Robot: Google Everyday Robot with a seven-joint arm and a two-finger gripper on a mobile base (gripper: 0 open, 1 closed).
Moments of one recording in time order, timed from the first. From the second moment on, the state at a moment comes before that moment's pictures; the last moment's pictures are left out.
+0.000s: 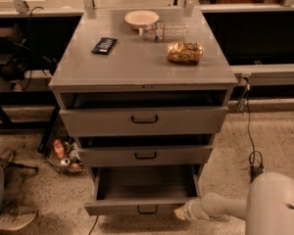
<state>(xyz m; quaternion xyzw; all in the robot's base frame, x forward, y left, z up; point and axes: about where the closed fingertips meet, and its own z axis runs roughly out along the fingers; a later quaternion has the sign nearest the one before) 0.503 -0.161 0.150 -0.25 0.93 0.20 0.19</state>
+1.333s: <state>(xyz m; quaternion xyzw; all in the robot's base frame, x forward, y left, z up) 0.592 -0.134 0.181 -0.26 0.89 0.21 0.31</state>
